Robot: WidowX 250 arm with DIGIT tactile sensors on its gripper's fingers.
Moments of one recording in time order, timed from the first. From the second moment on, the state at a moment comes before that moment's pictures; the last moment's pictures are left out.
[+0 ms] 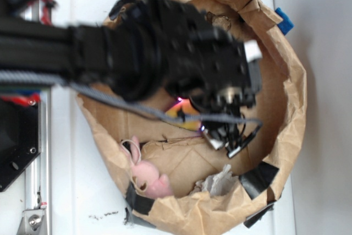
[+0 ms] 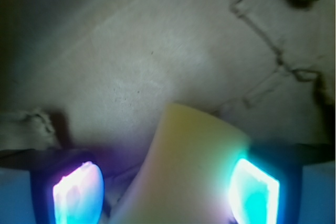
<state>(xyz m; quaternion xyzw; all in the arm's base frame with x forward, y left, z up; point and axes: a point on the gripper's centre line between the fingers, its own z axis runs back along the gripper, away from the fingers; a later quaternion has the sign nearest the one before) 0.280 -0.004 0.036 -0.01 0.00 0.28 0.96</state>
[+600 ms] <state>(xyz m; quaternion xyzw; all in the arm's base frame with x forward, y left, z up) 0.284 -0.005 0.023 0.02 0.00 0.27 0.96</state>
